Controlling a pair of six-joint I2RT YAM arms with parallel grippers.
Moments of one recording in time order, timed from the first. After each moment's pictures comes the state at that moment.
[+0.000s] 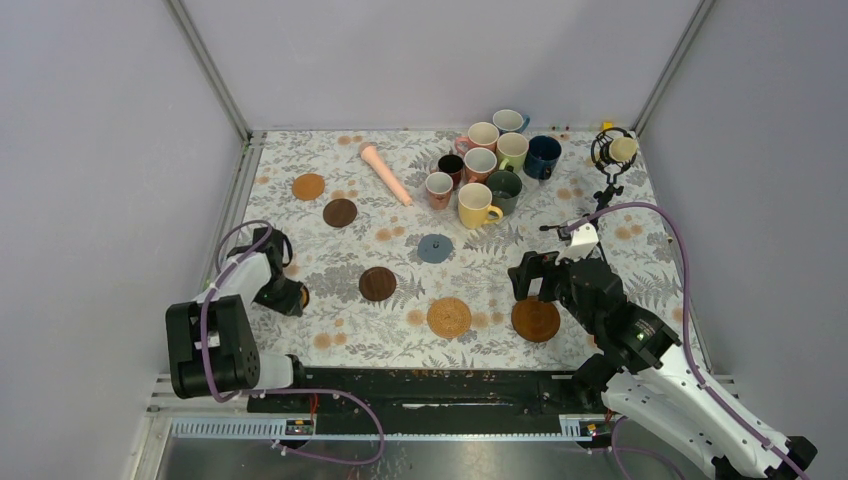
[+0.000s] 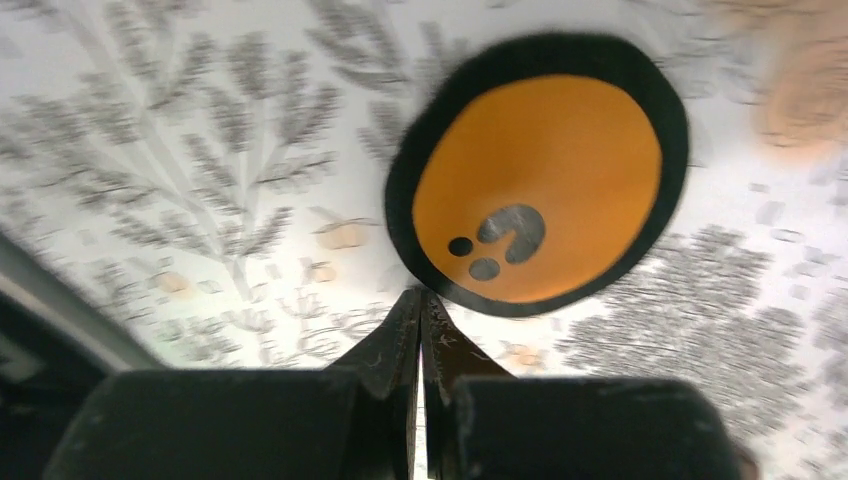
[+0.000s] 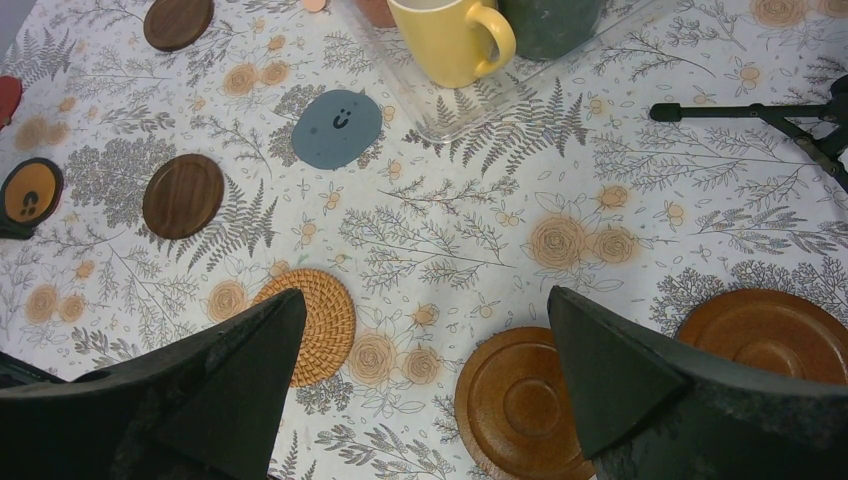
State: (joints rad) left arm 0.17 1.35 0.68 -0.87 -0.18 -1.07; right arm 0.72 0.56 0.64 -0.51 0.31 0.38
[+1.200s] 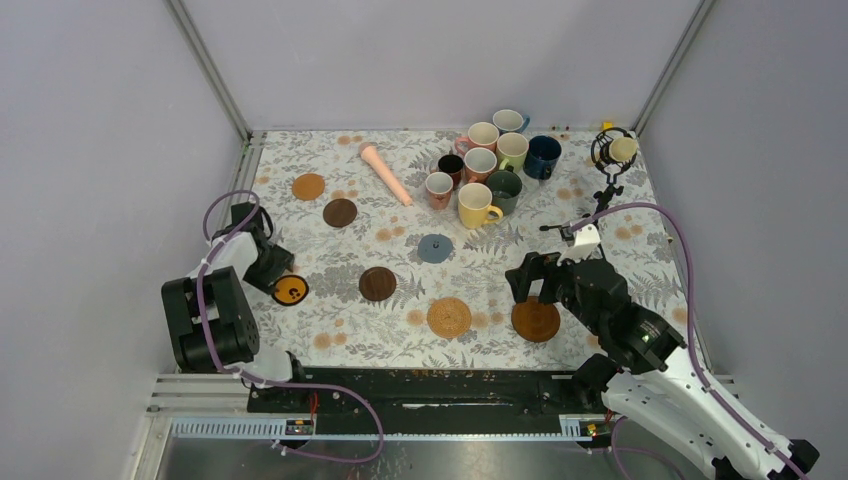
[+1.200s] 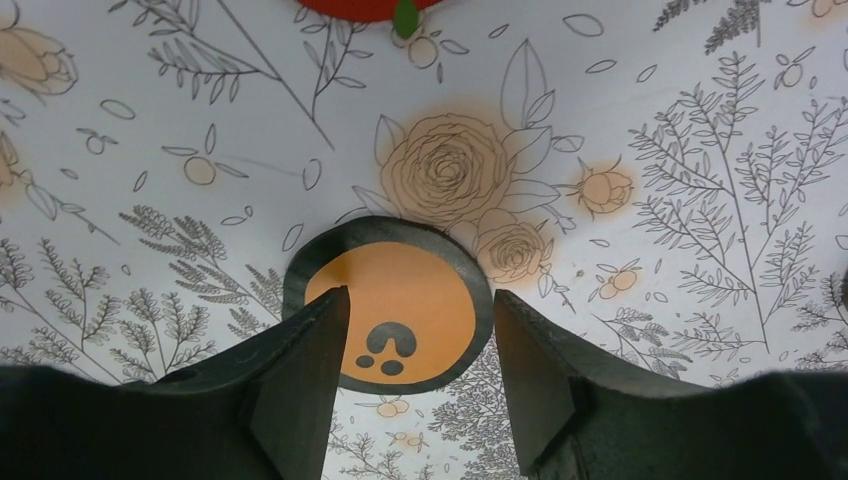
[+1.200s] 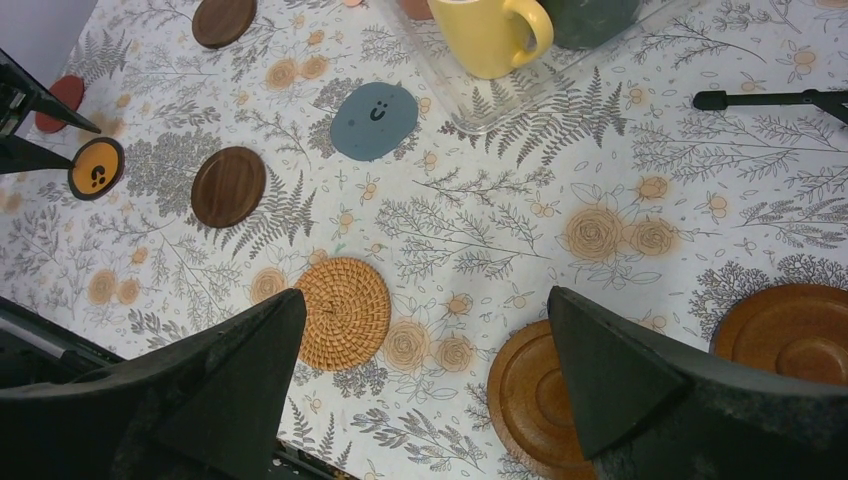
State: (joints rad) left arm 0.28 1.48 0.83 -0.63 -0.14 -0.82; right arm 0.72 0.54 0.66 -0.54 0.25 0.43
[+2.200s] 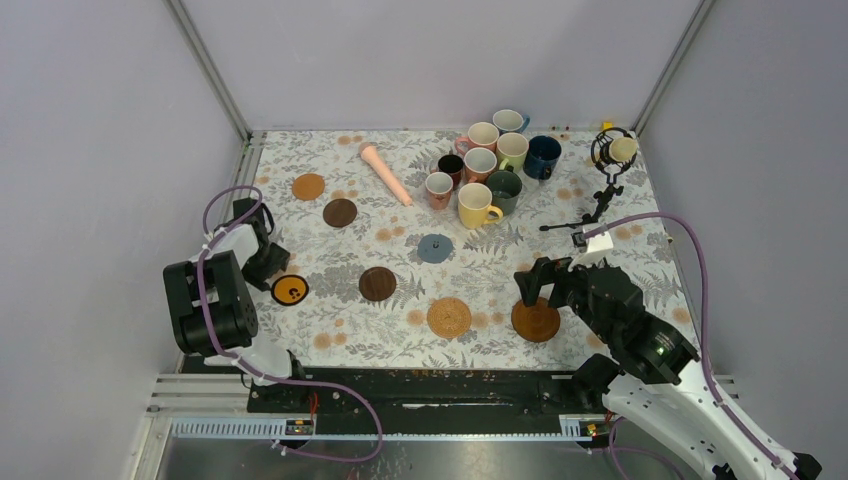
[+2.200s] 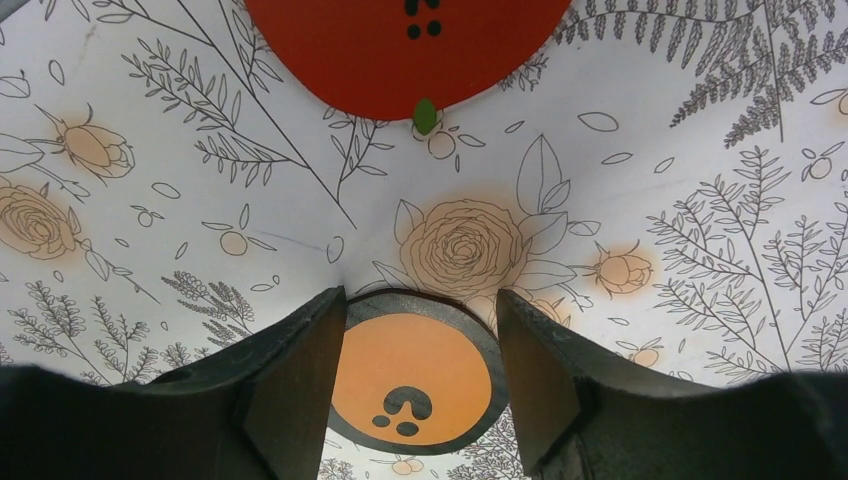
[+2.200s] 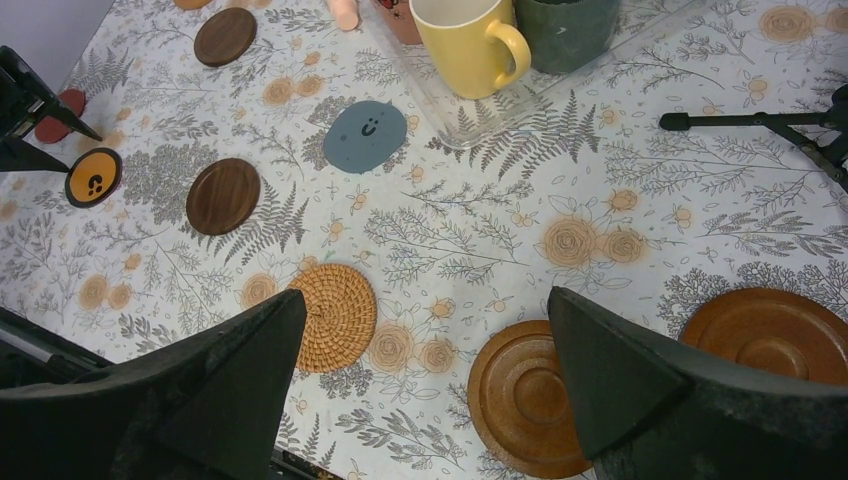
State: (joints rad) left arm 0.28 1.59 0.90 -0.60 -0.24 -0.78; right arm 0.72 0.45 0.67 -0.59 0.27 0.39
